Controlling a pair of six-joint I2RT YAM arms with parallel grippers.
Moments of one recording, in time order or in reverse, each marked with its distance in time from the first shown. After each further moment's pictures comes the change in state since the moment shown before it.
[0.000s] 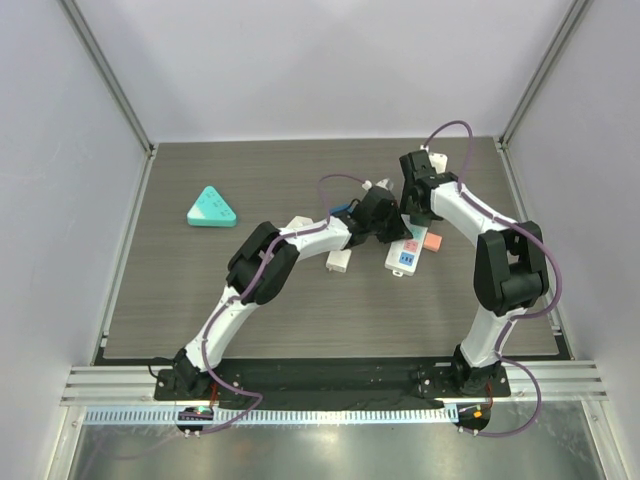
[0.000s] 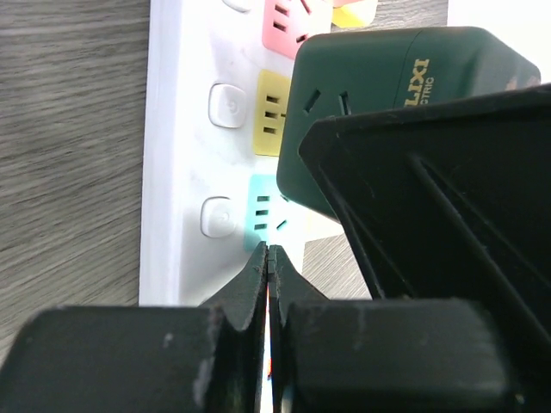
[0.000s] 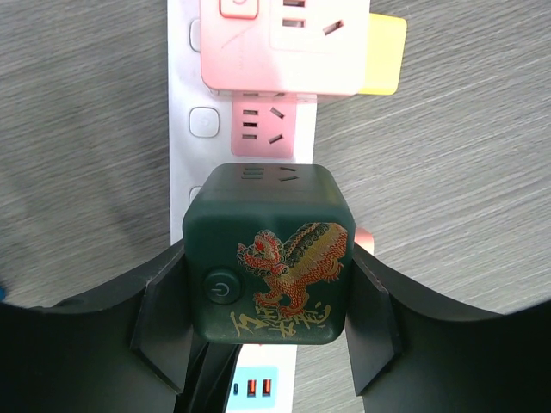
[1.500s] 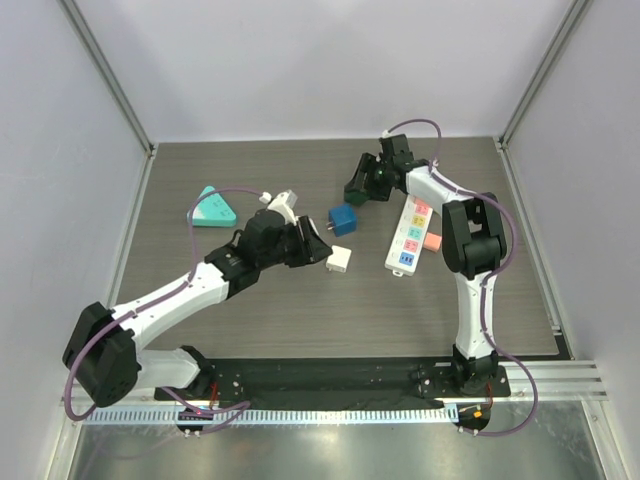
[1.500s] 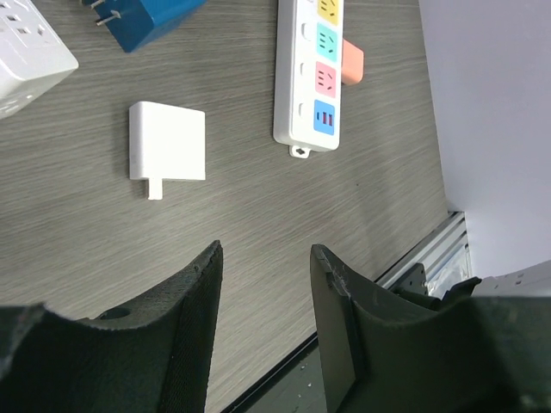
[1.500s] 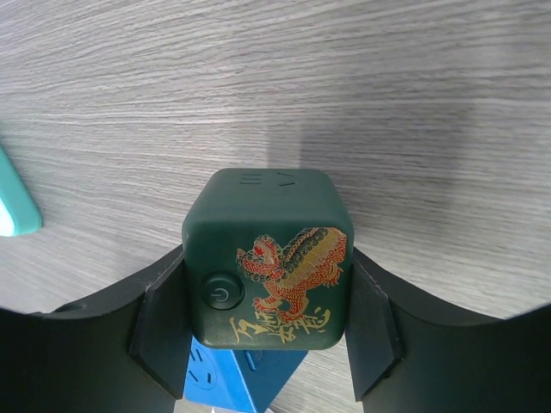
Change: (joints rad) left arm 0.143 -1.155 -1.003 -0.056 -0.052 0.178; right arm 0.011 0.377 0.333 0.249 -0.694 0.117
